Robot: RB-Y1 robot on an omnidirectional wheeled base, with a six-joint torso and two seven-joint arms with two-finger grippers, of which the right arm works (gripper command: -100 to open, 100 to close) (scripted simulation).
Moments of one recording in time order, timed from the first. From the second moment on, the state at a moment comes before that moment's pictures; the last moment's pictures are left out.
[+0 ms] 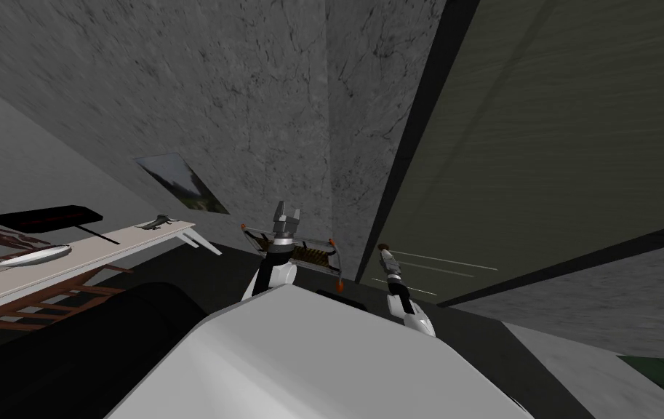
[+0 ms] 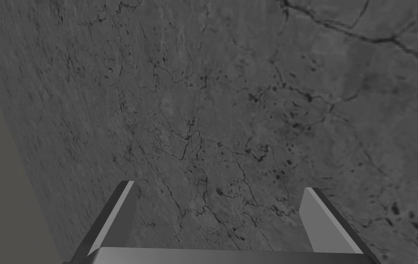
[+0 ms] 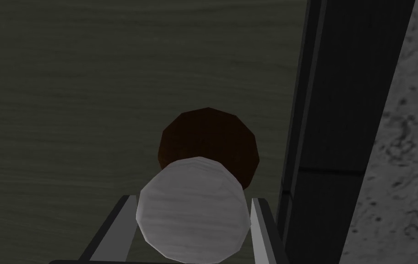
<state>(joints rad) -0.23 -0.11 -0.32 -0.51 0.26 -0.83 1.36</state>
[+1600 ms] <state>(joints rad) -0.21 -0.13 -0.32 -0.53 0.20 -0.84 1.10</state>
